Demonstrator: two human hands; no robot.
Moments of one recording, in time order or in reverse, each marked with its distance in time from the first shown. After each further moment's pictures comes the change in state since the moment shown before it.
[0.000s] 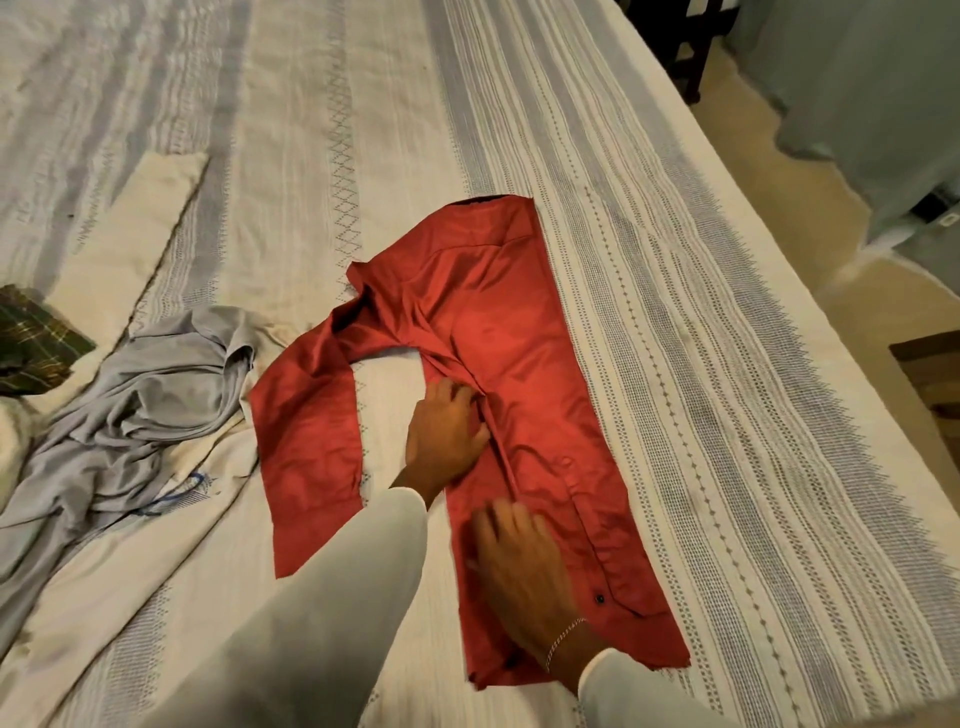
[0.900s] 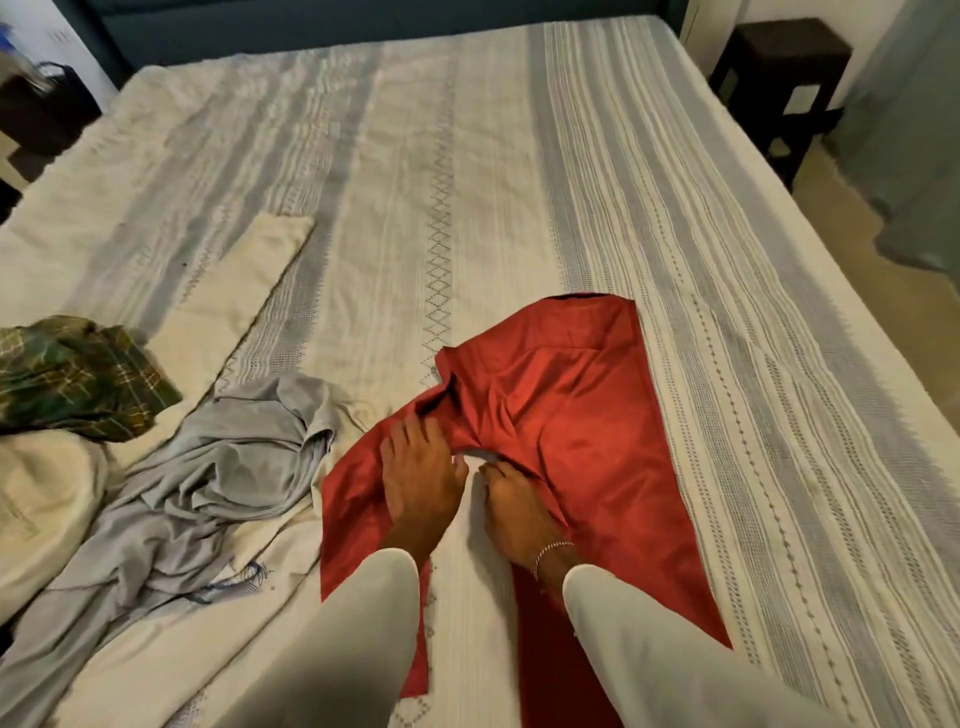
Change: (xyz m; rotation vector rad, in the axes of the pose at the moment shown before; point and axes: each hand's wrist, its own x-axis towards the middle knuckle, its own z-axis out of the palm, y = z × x) left_hand 0.059 -0.098 -0.067 0.334 0.219 -0.364; right_hand 0.248 -0.010 0.035 0.360 -0.312 0.014
